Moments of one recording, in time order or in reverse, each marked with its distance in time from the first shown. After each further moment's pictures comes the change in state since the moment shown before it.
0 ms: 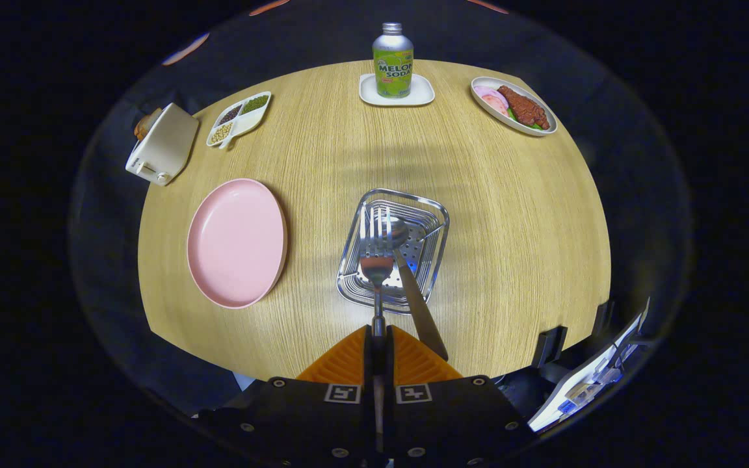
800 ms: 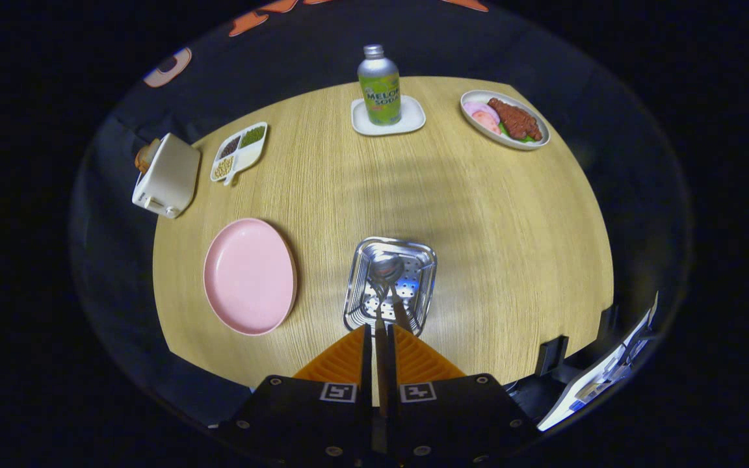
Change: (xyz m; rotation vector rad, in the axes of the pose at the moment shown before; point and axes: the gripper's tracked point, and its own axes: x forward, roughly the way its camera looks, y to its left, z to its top) arm -0.033 -0.015 0.056 0.094 -0.210 0.007
